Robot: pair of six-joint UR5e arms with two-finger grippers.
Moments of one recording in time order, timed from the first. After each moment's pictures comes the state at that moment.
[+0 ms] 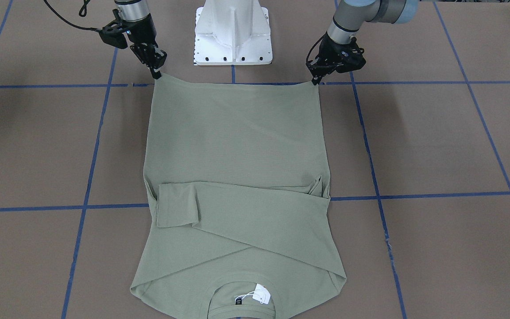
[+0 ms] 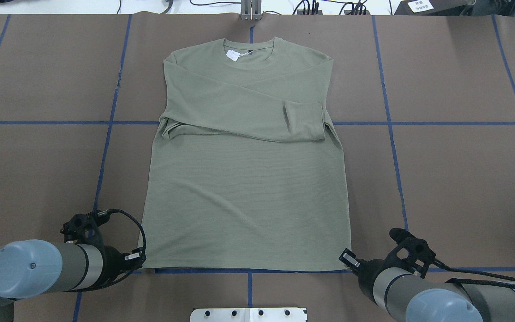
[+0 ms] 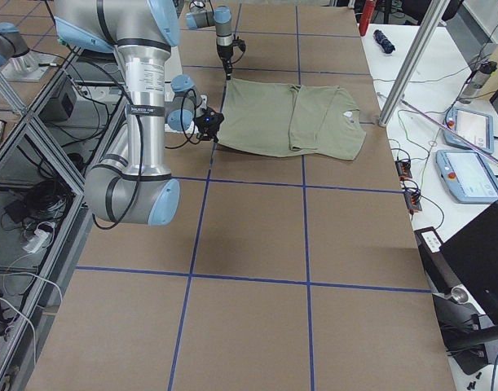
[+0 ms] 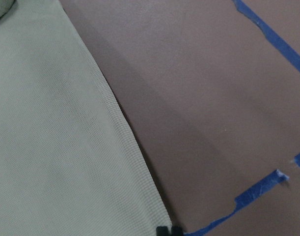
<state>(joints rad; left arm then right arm) -0.20 -1.57 -2.07 -2.04 -1.66 -1.83 0.03 -1.57 2.21 -1.34 1.30 2.20</state>
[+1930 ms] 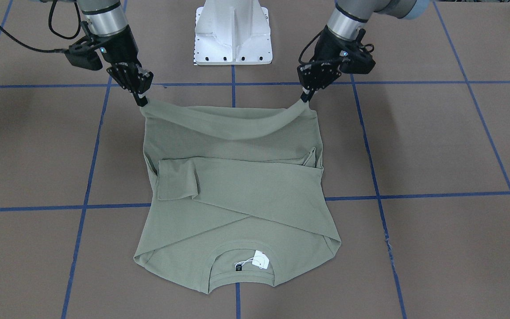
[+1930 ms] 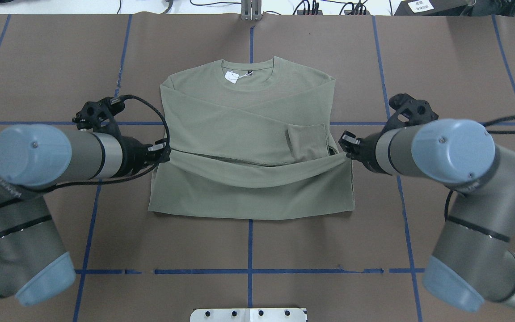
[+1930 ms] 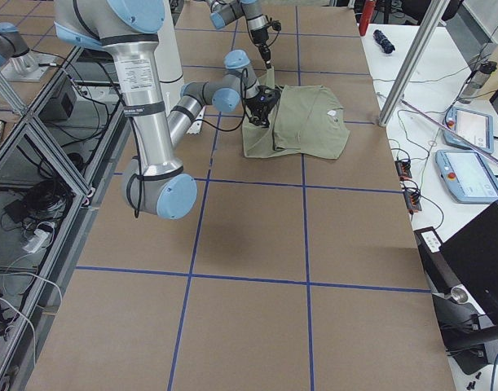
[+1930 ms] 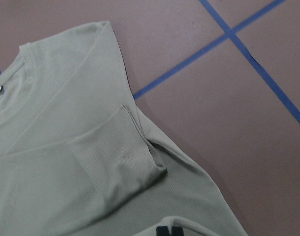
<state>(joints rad) -0.58 -1.91 -1.96 -1.95 -1.70 -1.58 0.60 -1.25 2.06 -1.47 1.65 1.72</state>
